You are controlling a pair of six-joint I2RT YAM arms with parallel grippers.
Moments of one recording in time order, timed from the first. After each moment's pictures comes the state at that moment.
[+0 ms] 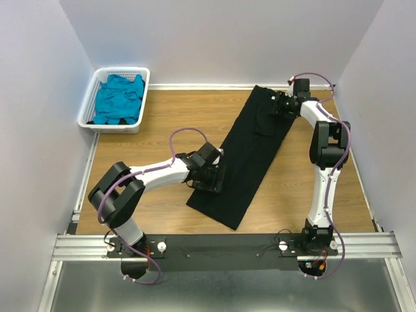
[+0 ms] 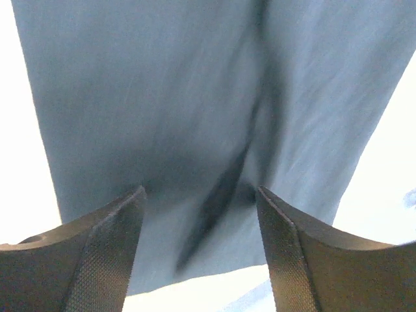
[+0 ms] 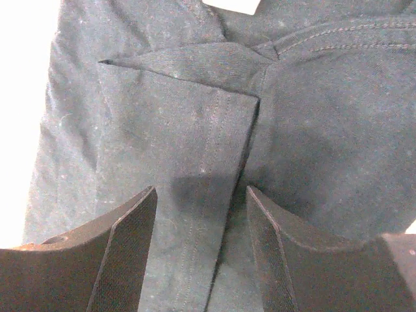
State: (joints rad) left arm -0.81 1.64 0.95 -0.40 0.16 -0.55; right arm -0.01 2.34 1.86 -0.35 -0.27 0.25
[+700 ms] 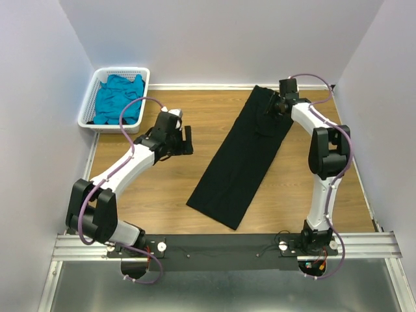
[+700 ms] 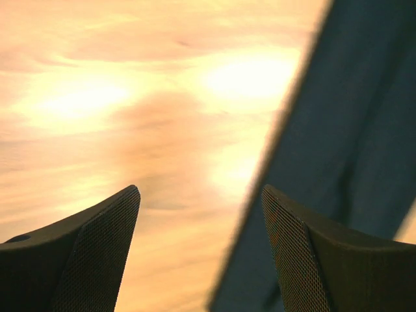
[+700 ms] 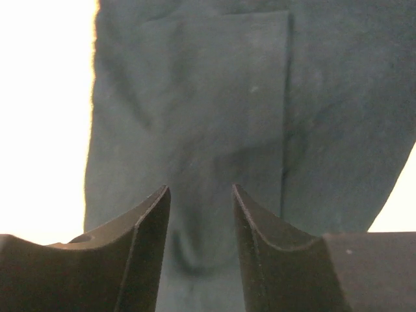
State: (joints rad) left arm -0.43 1.43 1.03 -0.42 0.02 -0.40; right arm 0.13 2.11 1.66 -0.37 0.01 0.48
